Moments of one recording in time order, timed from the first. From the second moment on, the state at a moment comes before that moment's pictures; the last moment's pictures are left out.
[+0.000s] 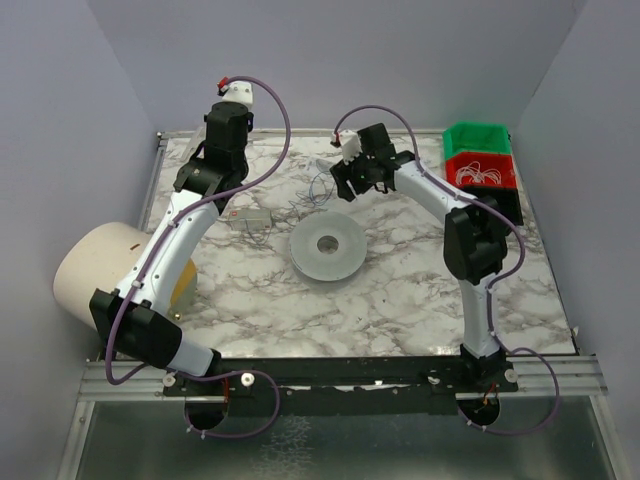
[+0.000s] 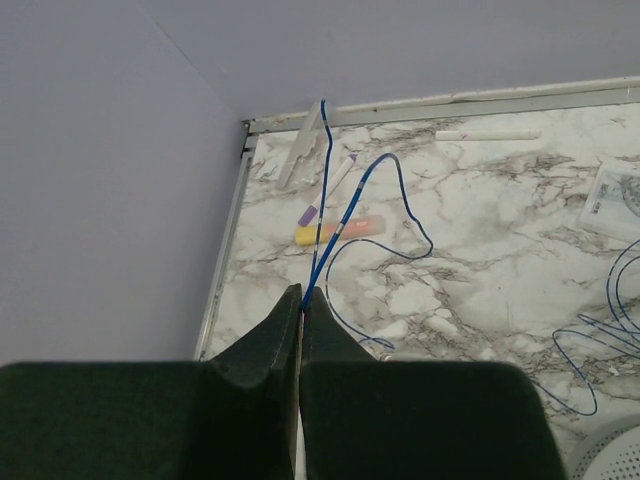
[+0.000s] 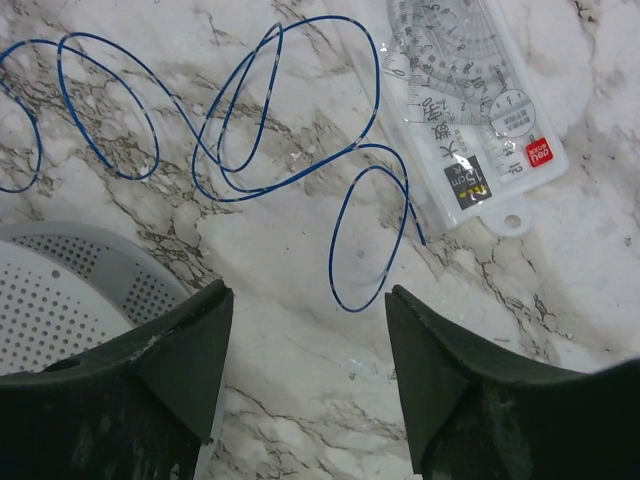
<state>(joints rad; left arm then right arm) -0.35 1.45 1.55 -0.44 -0.60 0.13 0.46 2.14 1.80 -0.46 -0.25 -0.26</state>
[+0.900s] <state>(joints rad) -0.35 1.45 1.64 -0.47 -0.59 0.18 0.44 1.86 1.64 -0.45 0.03 -0.22</state>
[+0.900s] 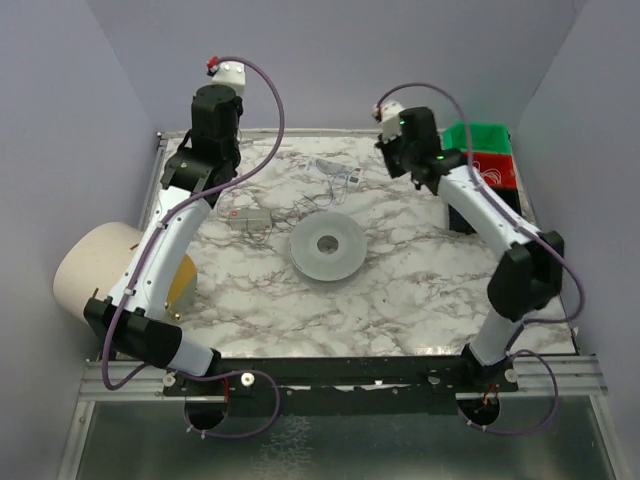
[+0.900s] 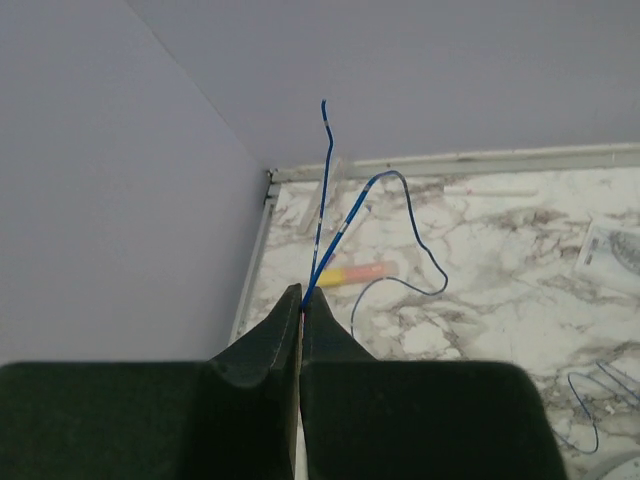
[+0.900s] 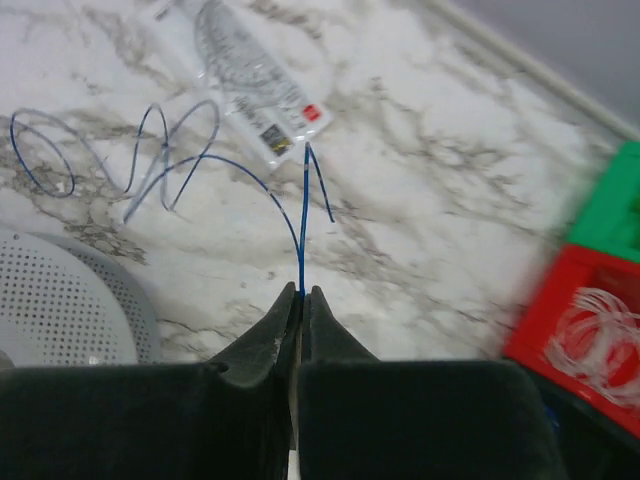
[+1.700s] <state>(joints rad) -0.35 1.79 2.20 -0.43 -0.85 0.38 -0.13 0.82 0.98 -0.60 0.33 -0.54</state>
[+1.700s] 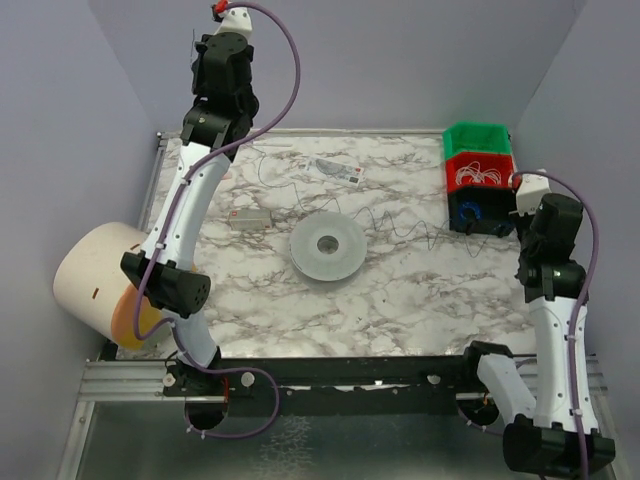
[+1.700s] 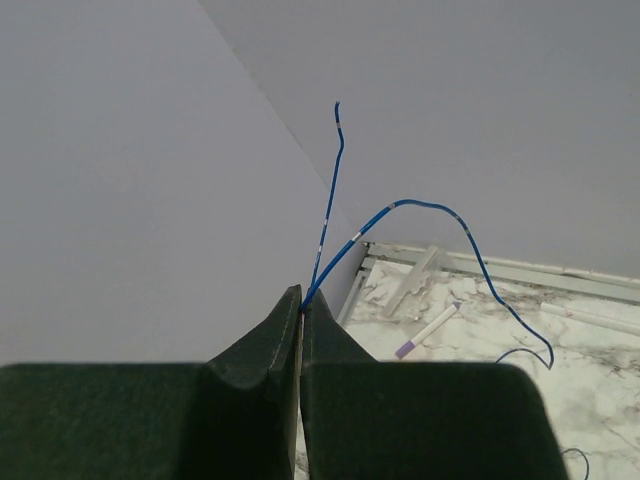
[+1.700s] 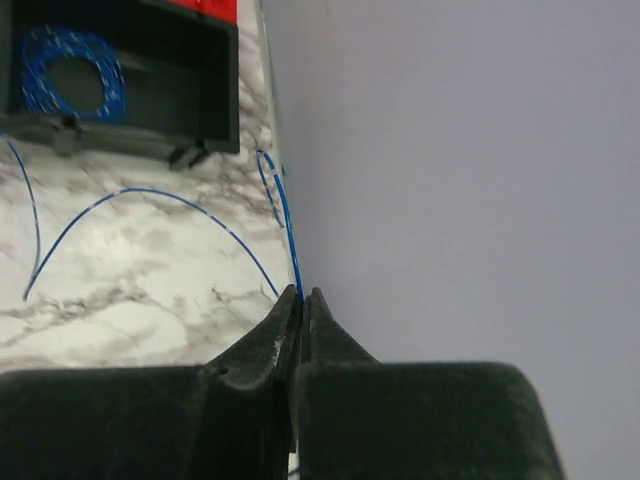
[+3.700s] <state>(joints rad) -0.43 1.64 1.56 -0.44 -0.08 0.18 0.22 1.60 1.32 -0.27 -0.58 -0.34</state>
